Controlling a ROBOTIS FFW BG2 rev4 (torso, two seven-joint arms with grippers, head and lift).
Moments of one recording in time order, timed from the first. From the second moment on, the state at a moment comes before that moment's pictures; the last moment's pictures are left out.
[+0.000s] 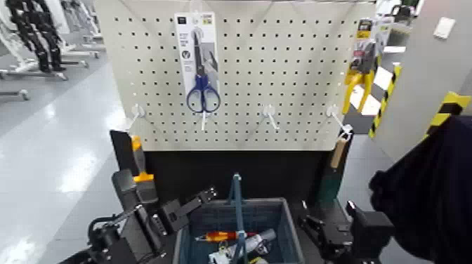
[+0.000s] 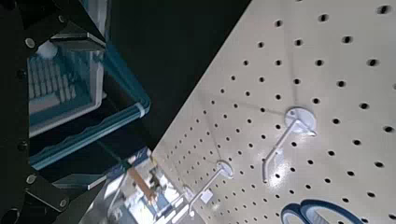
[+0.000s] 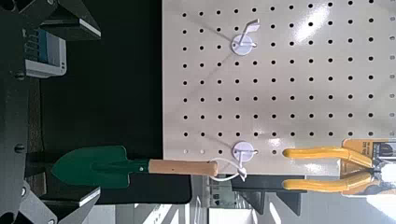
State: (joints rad) left arm -0.03 0.25 -0.08 -1.74 1.09 0.65 -0.27; right arm 0.25 -0.13 0.18 -1.87 -0.09 0.04 -0.20
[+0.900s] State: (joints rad) left arm -0.25 0.29 -0.26 -1.39 1.52 0.78 -0.40; right arm 0.25 -0.13 0.18 -1.86 -0.10 0.01 -0.20
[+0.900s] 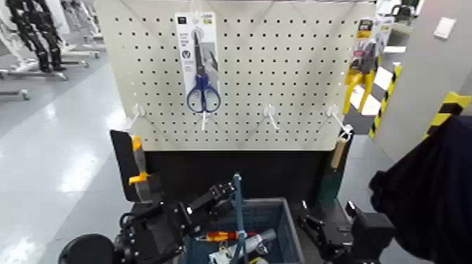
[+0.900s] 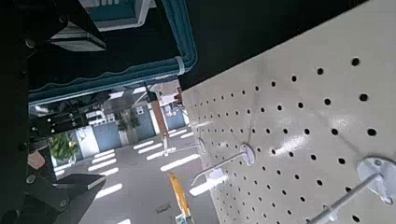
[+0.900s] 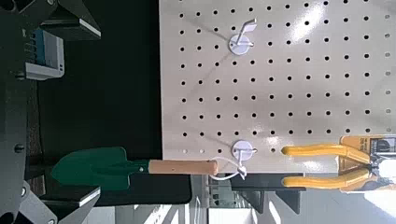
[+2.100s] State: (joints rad) left arm -0.25 0.29 -0.32 -1.33 1.63 0.78 -0.36; right arm 0.24 -0.13 0.18 -1.86 -0.11 0.01 -0.20
